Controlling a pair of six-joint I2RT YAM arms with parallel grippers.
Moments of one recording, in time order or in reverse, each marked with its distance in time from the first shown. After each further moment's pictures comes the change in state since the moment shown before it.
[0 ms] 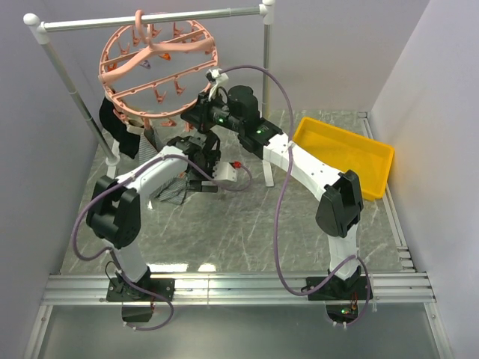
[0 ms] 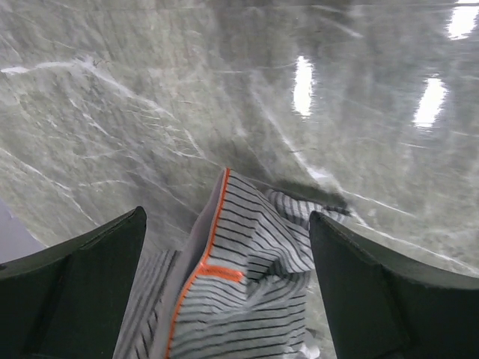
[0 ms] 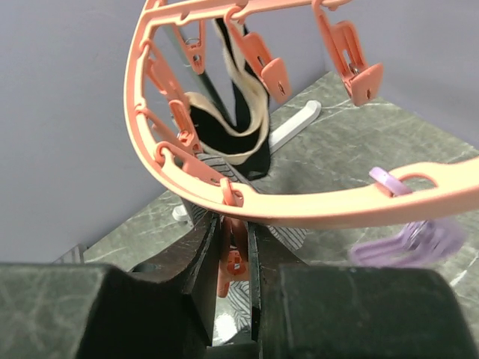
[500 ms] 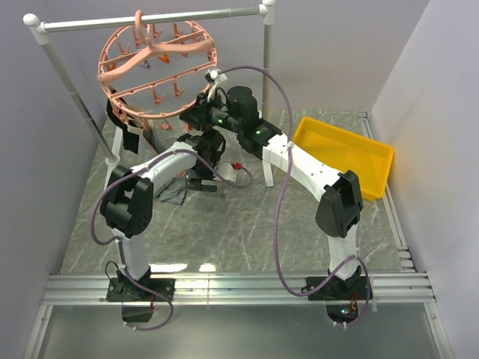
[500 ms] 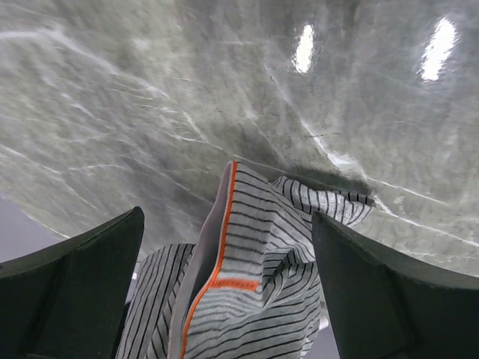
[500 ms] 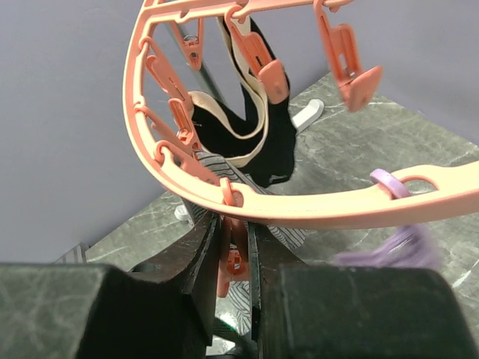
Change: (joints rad) left arm -0.005 0.126 0.090 -0.048 -0.127 0.003; right arm 0.005 0.000 0.000 -0.003 0.001 0.001
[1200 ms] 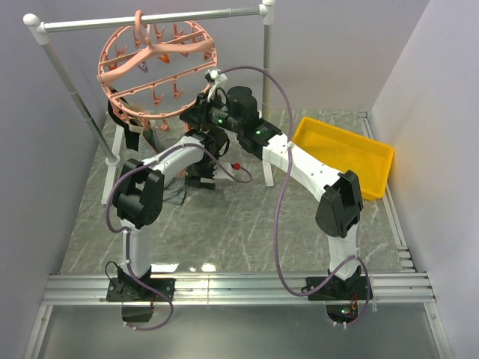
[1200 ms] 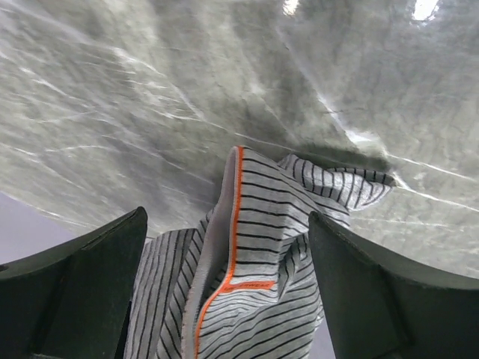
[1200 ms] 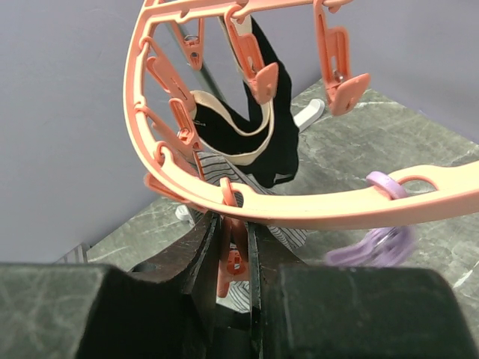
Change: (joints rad) left arm 0.002 0.151 0.140 -0.126 -0.130 -0.019; right arm 0.000 0.000 0.000 0.000 -0.001 0.003
